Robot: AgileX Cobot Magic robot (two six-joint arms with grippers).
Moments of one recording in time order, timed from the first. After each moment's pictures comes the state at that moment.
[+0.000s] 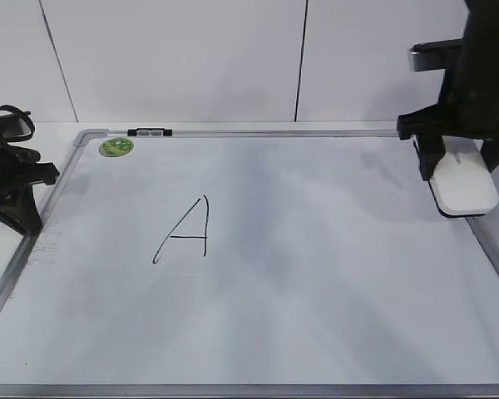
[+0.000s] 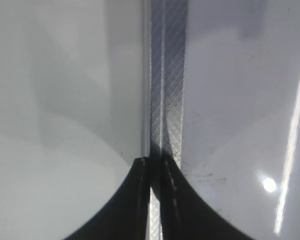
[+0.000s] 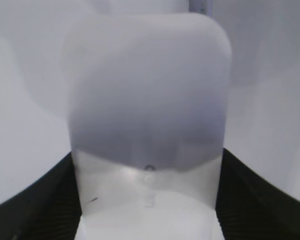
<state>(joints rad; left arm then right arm) -0.02 2.04 -1.39 -0.27 0.97 0.11 0.18 1.88 -1.56 -0.20 1.20 0.25</state>
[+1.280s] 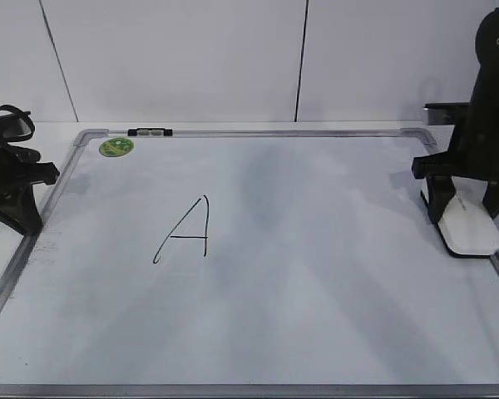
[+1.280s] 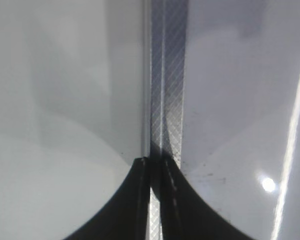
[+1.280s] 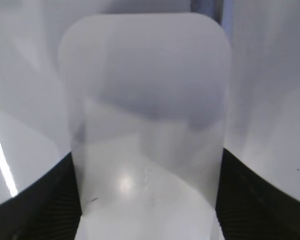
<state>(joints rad) -0.02 2.04 -1.39 -0.27 0.97 0.11 0.04 2.08 -1.60 -0.06 1.22 0.09</state>
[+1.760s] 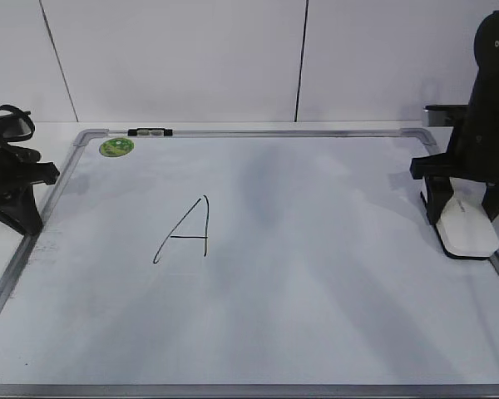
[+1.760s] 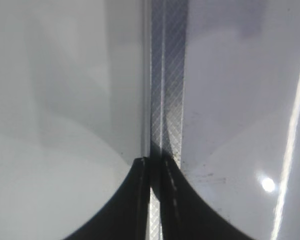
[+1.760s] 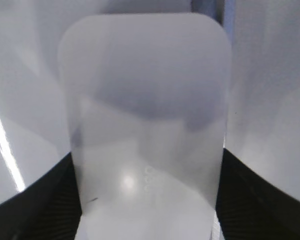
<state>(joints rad) -0.02 2.04 -1.39 -0.27 0.97 0.11 0.04 2.09 -1.60 -0.04 1.22 0.11</state>
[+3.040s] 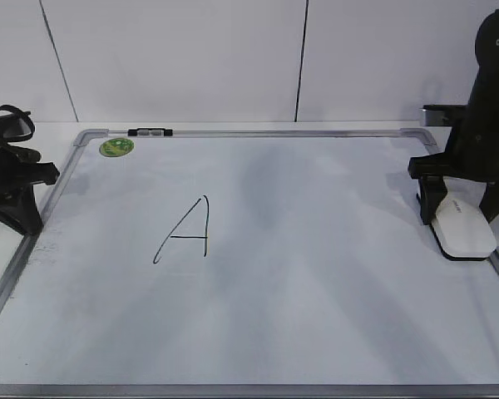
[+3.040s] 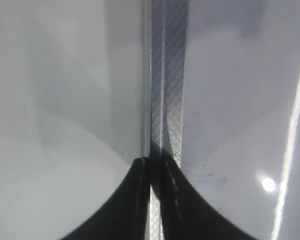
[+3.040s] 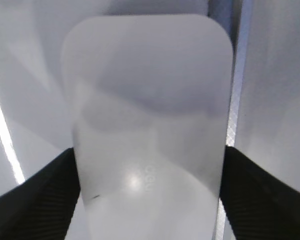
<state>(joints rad) -0.02 2.04 -1.39 -0.27 0.97 0.11 0.04 2.09 -1.60 -0.02 1.22 0.07</state>
